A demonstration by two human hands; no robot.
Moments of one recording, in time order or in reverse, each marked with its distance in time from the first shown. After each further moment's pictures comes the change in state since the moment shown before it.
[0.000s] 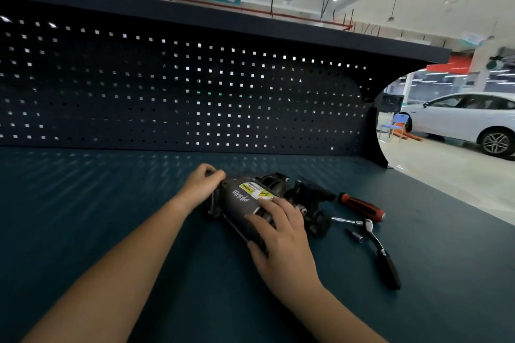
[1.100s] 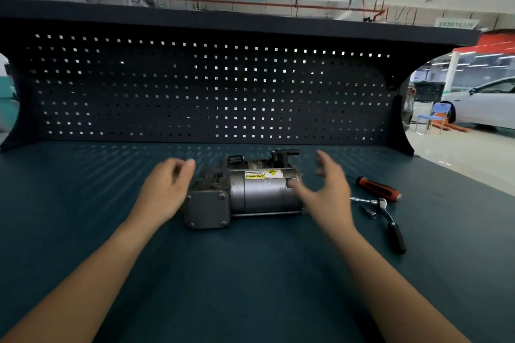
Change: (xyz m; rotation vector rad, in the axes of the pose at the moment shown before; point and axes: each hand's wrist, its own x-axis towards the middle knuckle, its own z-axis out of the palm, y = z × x) left_hand -0.140 0.008 -0.084 0.343 0.391 0.271; right_hand 0.019 0.030 -0.021 0.550 0.067 0.533
